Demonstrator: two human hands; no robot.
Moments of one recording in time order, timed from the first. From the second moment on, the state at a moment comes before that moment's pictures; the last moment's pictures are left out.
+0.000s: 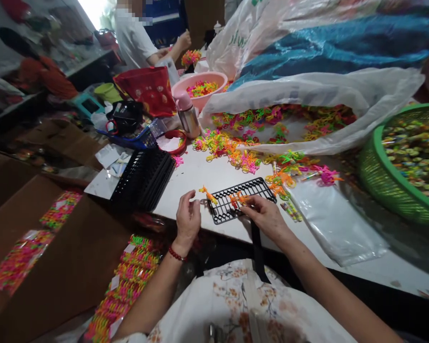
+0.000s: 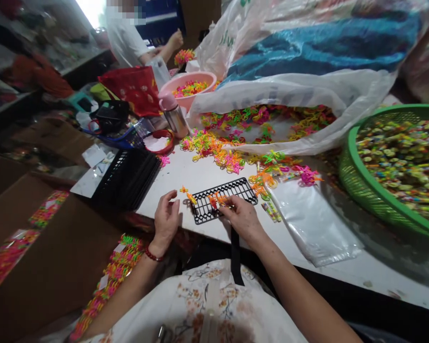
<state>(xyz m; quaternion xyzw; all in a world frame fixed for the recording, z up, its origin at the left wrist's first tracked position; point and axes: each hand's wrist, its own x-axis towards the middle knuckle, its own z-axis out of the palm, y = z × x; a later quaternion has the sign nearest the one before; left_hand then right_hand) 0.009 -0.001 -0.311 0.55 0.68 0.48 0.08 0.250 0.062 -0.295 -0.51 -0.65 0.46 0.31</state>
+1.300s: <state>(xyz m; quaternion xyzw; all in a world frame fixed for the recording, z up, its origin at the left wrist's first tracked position) 0.028 0.014 -0.326 0.61 0.71 0.34 0.05 0.204 0.088 -0.325 -0.43 -0.76 0.35 0.34</state>
